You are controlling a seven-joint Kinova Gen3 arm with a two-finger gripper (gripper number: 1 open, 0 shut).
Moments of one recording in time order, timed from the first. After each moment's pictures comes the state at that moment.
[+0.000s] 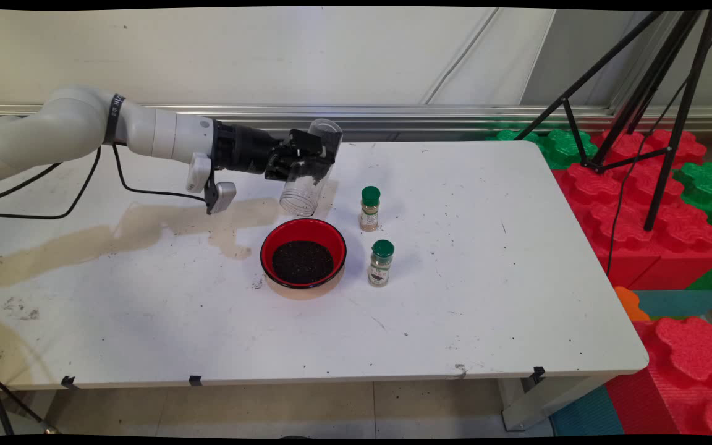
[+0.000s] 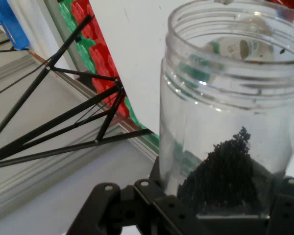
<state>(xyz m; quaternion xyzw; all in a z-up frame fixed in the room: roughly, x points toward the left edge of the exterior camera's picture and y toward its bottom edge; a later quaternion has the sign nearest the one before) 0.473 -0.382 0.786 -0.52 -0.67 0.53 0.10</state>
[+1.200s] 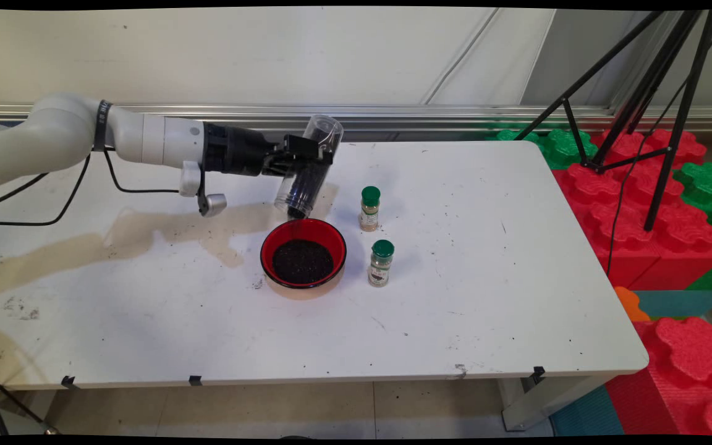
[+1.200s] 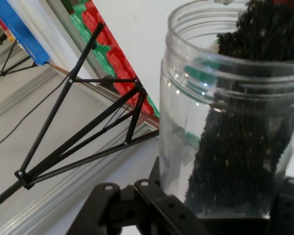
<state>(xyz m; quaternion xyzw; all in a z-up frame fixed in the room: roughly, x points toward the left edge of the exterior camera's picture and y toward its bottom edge) 0.473 -0.363 0.789 -0.57 -0.61 0.55 0.06</state>
